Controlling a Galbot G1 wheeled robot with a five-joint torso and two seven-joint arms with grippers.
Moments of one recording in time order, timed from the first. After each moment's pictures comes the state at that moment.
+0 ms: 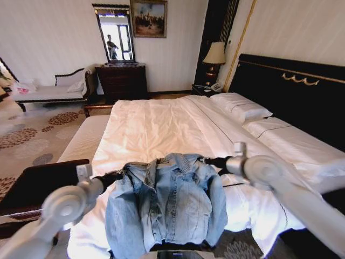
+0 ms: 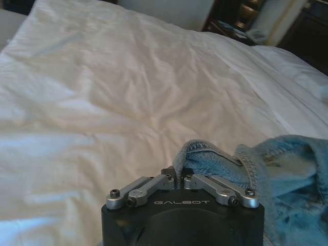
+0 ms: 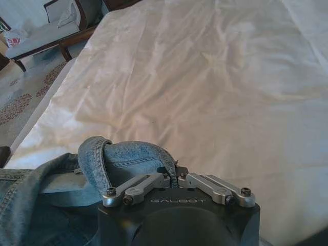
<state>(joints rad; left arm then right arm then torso) 1.35 -0.76 -0.54 -2.25 -1.37 0.61 -0.52 -0.84 0.65 0.18 2.06 1.69 -0.74 0.56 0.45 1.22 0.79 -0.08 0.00</state>
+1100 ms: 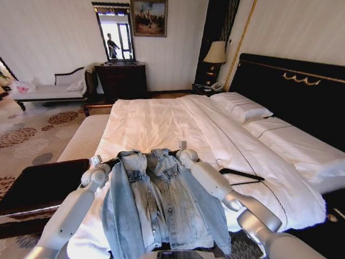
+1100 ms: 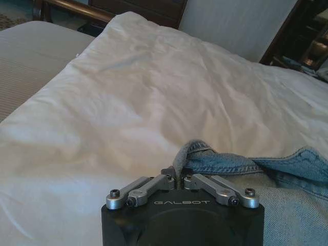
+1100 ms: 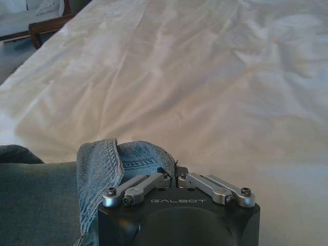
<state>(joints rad) 0.92 -0.95 -0.32 -1.57 -1.09 0.42 -0.31 -0.40 1.30 -0.23 1.17 1.02 -0.56 0.33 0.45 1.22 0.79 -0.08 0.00</state>
